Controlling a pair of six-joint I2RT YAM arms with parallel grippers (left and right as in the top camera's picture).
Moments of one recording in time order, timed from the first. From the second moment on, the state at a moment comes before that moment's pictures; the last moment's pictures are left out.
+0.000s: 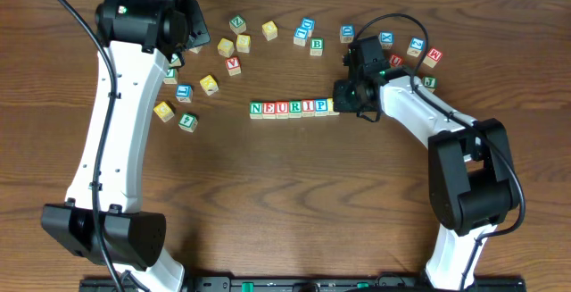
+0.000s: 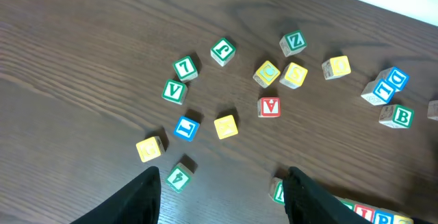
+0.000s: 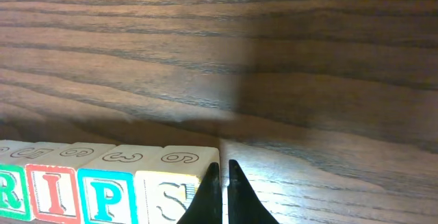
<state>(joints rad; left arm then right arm) -0.16 1.79 1.99 -1.20 -0.22 -0.43 0.32 2.02 1.34 -0.51 -0.13 0.33</state>
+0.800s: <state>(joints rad) -0.16 1.79 1.98 -1.26 -0.22 -0.43 0.31 2.01 1.36 -0.59 -0.18 0.32</state>
